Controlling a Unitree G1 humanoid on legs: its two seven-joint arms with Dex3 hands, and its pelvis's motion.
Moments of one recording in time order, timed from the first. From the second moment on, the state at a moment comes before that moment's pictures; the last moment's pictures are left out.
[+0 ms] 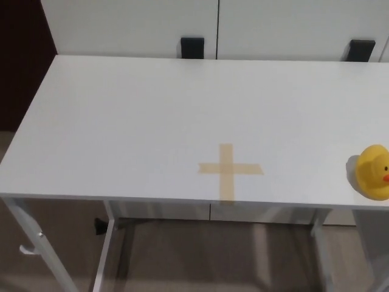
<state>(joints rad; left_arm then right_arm) -0.07 0.57 -0.15 1.26 0.28 -0.12 -0.01 0.21 -0.80 -0.47 1.20 0.09 -0.21 0.23</state>
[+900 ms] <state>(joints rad) -0.09 0.57 -0.16 1.27 0.29 -0.12 -0.01 -0.36 -0.84 -0.56 0.86 0.18 -0.29 0.15</state>
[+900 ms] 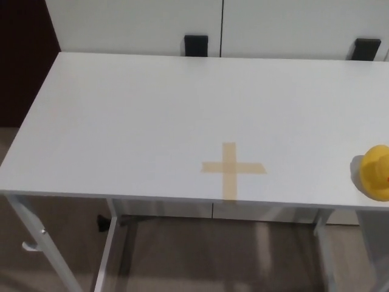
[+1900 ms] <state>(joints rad) -0.11 0.55 -0.15 1.27 0.29 -0.12 -0.01 -0.44 -0.57 -0.17 0.79 0.04 -0.14 0.11</state>
